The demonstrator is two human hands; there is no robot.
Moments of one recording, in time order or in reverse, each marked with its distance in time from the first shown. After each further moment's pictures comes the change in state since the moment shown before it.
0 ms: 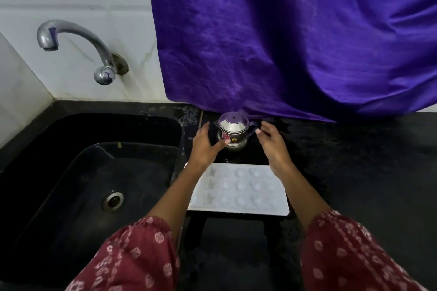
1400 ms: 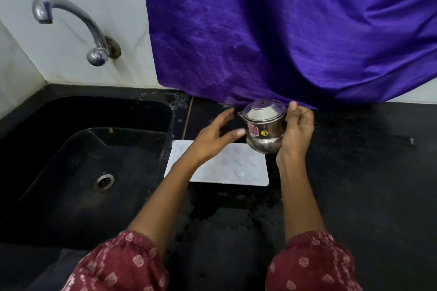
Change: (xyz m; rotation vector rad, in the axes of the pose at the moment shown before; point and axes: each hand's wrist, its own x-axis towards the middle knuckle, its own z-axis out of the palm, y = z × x) left_hand -0.075 0.035 0.014 -0.156 -0.296 0.185; right_hand -0.077 -0.027 -0.048 0.453 0.391 -0.369
